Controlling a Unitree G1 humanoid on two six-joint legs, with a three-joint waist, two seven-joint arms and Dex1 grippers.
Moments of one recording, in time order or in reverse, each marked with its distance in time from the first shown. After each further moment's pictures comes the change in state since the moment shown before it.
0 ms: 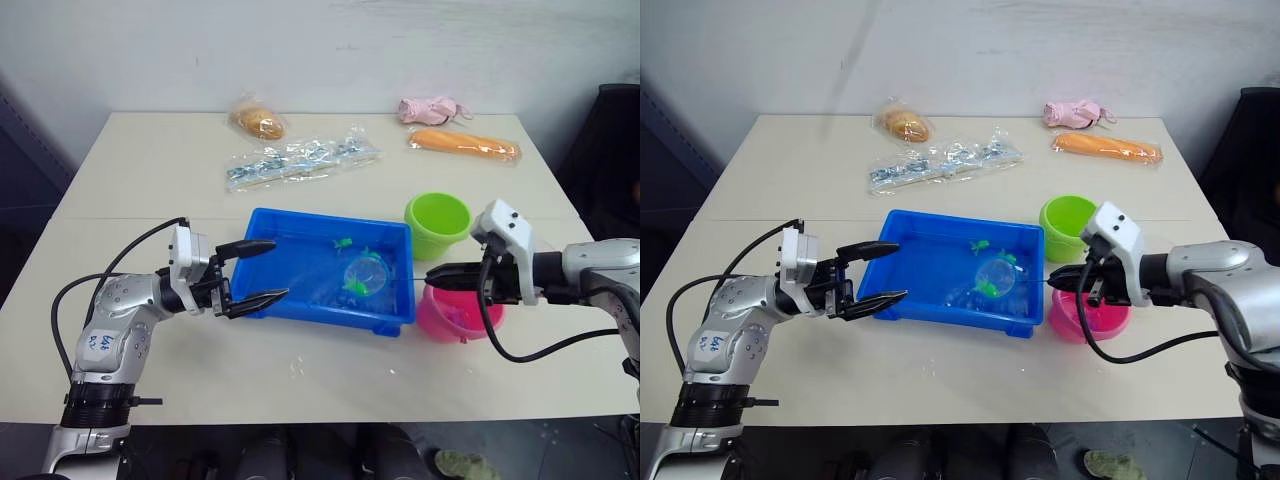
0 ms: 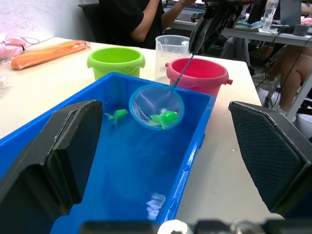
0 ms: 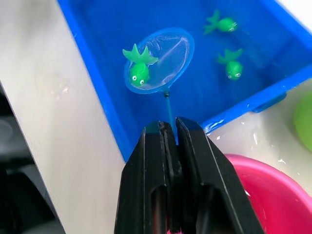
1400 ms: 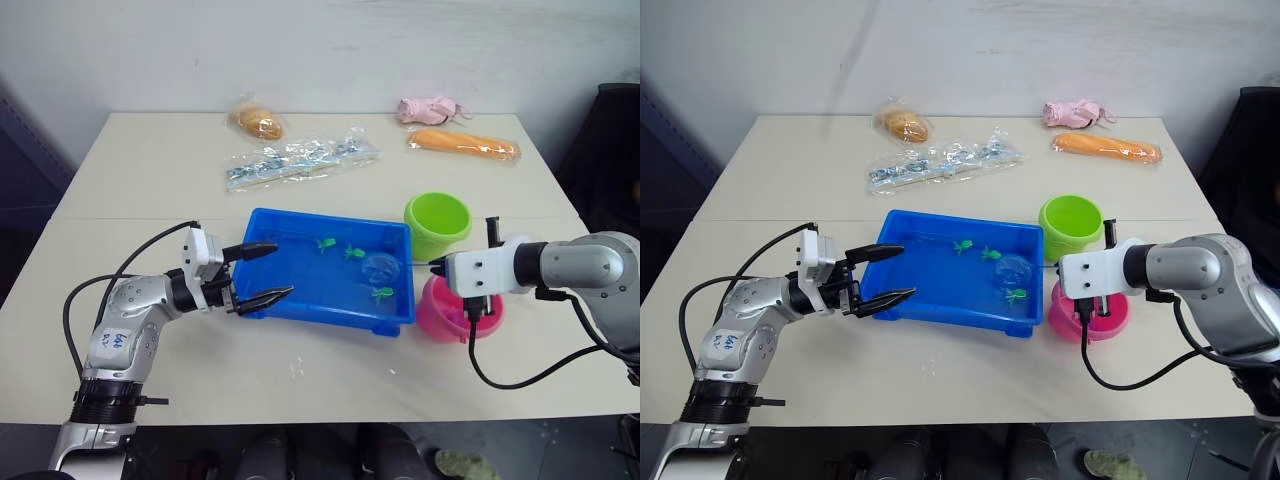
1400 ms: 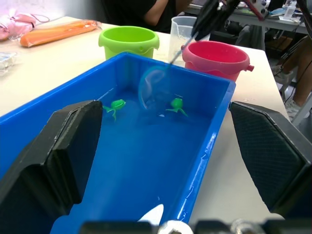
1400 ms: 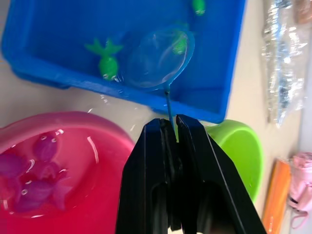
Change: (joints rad) left arm -0.026 -0.016 -0.045 0.062 0.065 -0.017 0.072; right arm 0.011 -0.132 0.312 0.148 -0.654 -1.102 0.046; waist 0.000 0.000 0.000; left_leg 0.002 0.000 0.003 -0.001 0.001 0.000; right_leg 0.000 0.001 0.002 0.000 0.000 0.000
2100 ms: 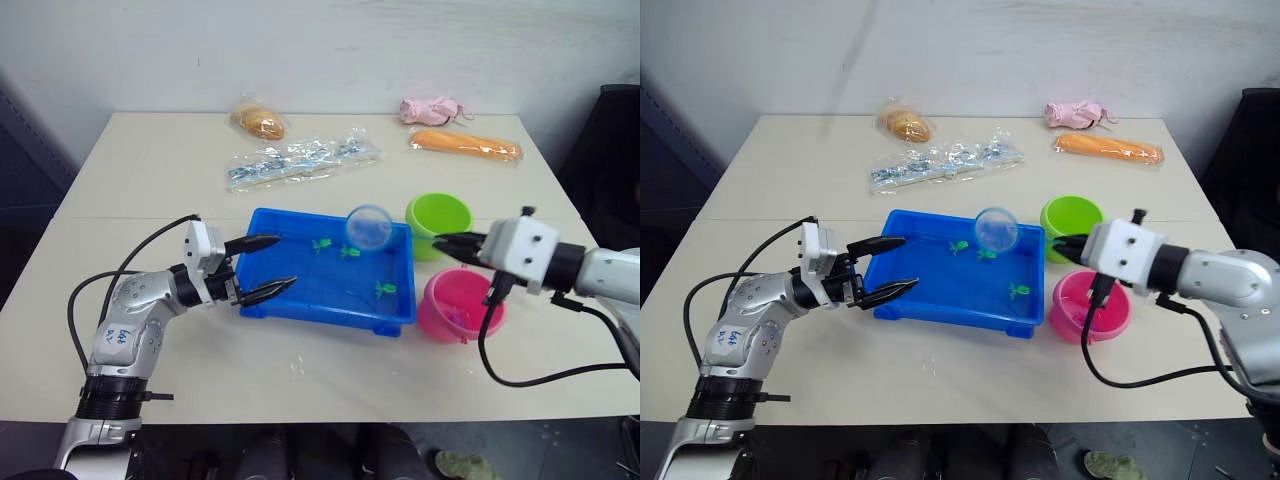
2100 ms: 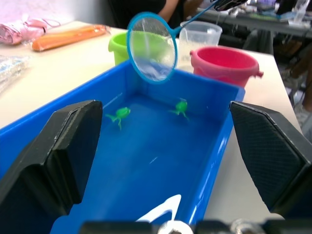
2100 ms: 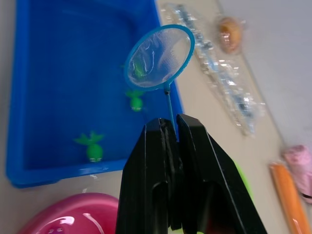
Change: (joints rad) left arm -0.006 0.007 0.001 -0.001 0.003 0.003 0.011; right arm 0.164 0.049 -0.190 -0.159 0.351 0.132 -0.156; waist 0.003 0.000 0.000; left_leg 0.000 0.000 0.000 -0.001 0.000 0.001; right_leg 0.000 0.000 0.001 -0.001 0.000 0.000
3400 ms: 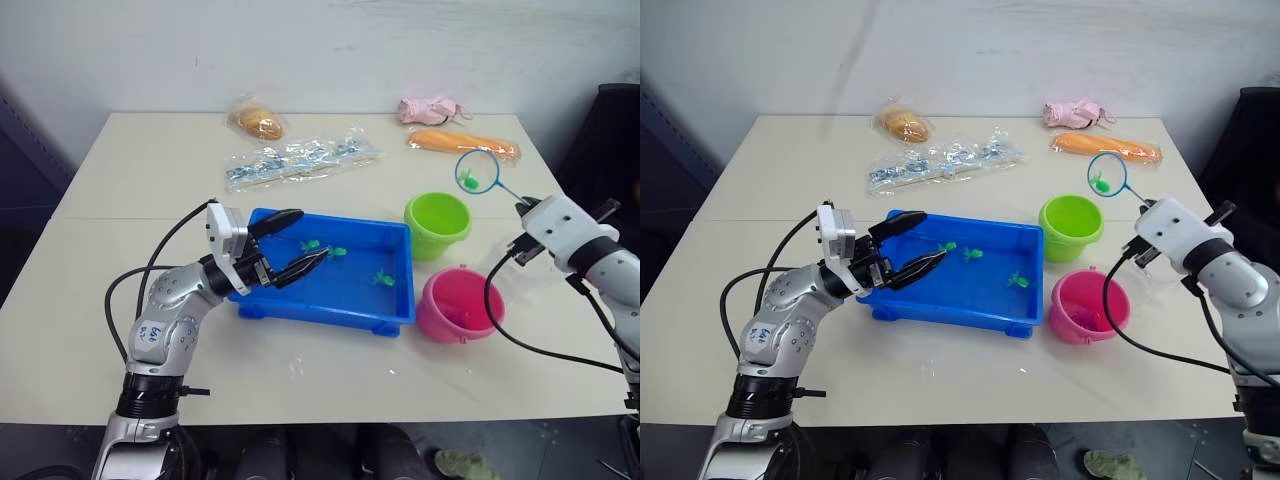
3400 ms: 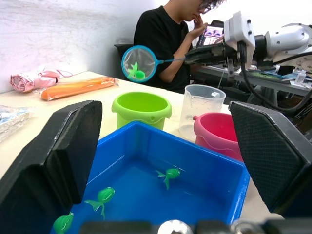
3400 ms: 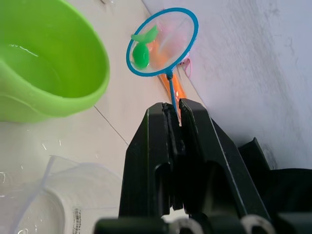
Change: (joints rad) left arm -0.045 -0.203 -0.021 -0.125 -0.044 0.074 0.208; right arm 0.042 0.138 -0.139 0.357 -0.359 -0.116 -0.462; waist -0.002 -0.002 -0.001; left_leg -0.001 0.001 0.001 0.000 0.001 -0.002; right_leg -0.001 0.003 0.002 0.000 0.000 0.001
